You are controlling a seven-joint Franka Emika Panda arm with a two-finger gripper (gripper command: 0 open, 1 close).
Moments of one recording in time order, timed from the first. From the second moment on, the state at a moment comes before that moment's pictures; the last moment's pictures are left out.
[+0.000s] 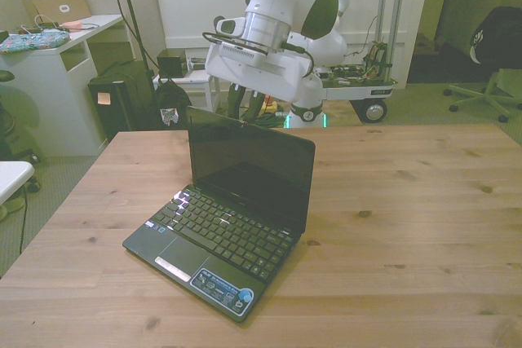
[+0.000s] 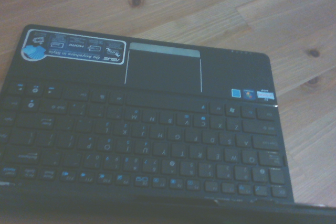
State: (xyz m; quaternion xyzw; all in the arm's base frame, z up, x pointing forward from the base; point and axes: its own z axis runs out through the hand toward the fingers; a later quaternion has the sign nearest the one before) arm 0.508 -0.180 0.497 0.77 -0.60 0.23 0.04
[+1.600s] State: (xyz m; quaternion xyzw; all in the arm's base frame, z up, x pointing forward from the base) arm 0.629 -0.312 0.451 0.78 -0.60 0.19 0.05
